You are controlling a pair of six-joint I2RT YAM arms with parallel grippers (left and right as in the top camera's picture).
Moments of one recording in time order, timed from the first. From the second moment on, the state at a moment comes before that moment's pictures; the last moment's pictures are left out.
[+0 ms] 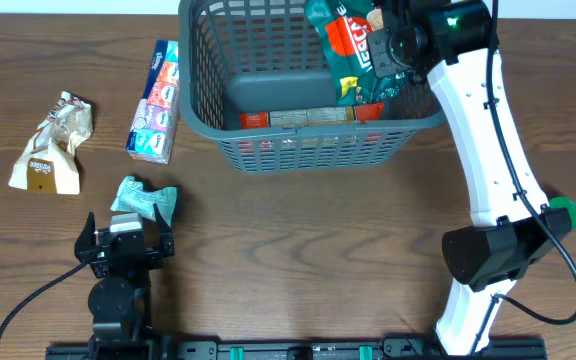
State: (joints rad) left arm -0.01 0.01 0.08 -0.24 -0.22 0.15; right arm 0.29 2.01 2.26 -1.25 0.19 0.00
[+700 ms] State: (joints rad) left arm -0.01 0.01 0.08 -0.24 -0.22 0.15; right arm 0.29 2.01 2.27 -1.18 0.24 0.03
